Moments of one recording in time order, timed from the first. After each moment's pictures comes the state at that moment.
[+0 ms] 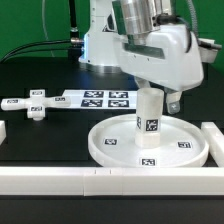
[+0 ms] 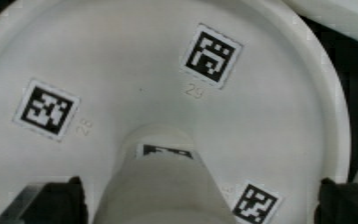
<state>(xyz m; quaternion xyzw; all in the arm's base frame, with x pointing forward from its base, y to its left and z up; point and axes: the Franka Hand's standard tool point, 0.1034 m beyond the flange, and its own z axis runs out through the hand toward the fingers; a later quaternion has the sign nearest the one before) 0.554 0.051 0.074 -0.86 0.50 0.02 0.10</state>
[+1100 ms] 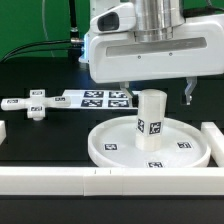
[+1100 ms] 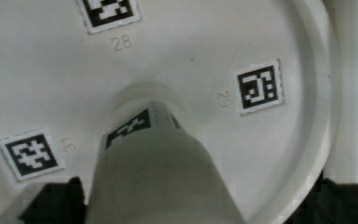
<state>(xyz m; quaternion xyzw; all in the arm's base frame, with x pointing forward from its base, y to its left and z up) 0.559 0.052 0.077 -1.00 -0.01 -0.03 0.06</state>
